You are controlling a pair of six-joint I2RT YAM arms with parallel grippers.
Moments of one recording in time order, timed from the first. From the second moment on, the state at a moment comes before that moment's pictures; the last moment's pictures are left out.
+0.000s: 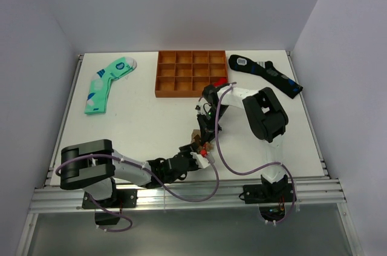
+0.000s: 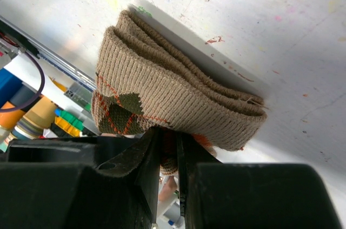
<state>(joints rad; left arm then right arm) -1.36 1.57 0.44 0.77 -0.51 0.30 0.50 2.08 1.34 -0.97 -0.62 0.20</state>
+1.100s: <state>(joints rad) -1.20 1.67 0.53 0.72 -0.21 0.46 0.49 2.07 1.34 -0.98 -0.60 0.19</state>
